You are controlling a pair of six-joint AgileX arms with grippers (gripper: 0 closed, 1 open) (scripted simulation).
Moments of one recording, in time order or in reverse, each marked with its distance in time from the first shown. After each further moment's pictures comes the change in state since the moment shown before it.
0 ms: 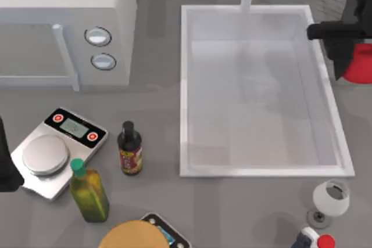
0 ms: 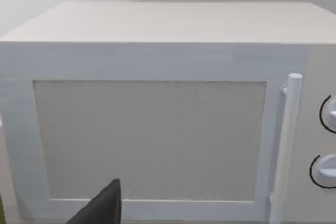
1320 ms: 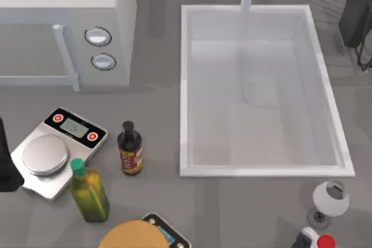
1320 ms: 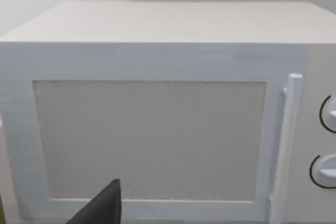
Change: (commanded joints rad) left arm 0.000 0.000 0.000 0.000 0.000 0.000; right arm -0.322 -0.453 -0.797 0.305 -0.015 -0.323
